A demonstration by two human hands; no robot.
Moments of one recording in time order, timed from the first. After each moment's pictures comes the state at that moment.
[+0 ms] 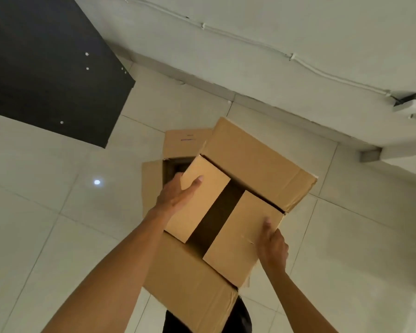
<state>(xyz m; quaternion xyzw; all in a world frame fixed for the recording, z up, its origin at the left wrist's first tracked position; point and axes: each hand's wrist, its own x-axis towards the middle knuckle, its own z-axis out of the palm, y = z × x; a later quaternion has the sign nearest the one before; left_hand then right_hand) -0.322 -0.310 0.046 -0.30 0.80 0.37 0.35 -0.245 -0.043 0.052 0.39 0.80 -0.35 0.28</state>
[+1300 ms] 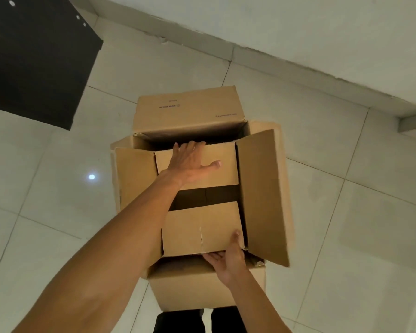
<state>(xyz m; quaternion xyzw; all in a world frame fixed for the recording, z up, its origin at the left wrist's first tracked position) -0.366 -0.272 -0.158 -0.02 0.93 0.19 0.32 -0.171 -0.106 -0.151 0.68 0.26 -0.63 0.29</state>
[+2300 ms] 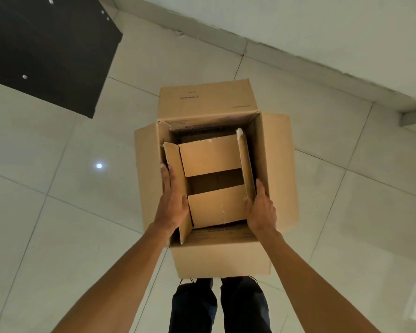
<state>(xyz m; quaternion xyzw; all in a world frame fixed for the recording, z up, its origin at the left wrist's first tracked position) -0.188 -0.320 -0.116 -0.19 0.90 0.34 0.22 -0.229 -0.083 -0.097 0.18 0.90 -0.25 0.33</state>
